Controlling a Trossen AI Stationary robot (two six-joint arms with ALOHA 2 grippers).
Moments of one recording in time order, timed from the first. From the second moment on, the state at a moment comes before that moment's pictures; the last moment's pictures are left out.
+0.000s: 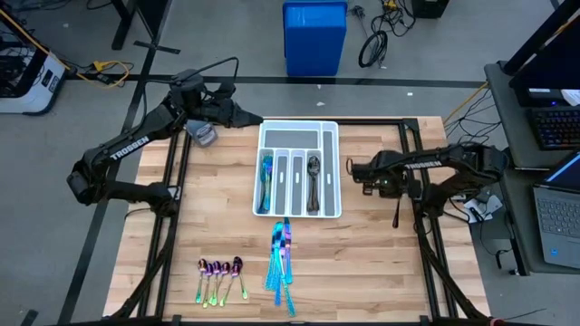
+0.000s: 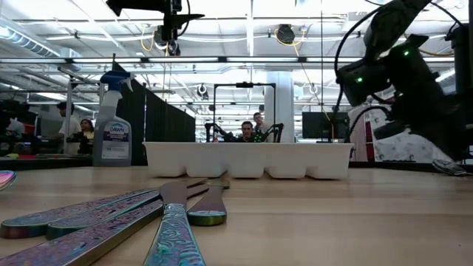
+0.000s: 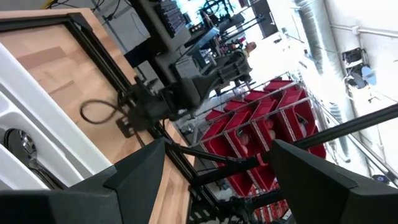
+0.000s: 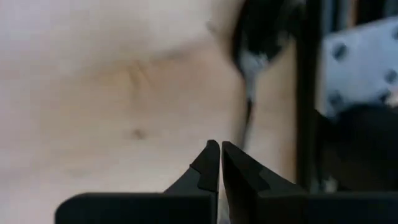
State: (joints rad) left arm 0.72 1.19 1.14 -0.11 0.84 -0.93; right arm -0.26 1.45 0.71 -1.21 -0.01 1.51
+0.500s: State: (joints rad) left arm 0.72 1.19 1.14 -0.11 0.86 -0.93; right arm 0.01 1.45 0.72 -1.24 -0.10 1.59
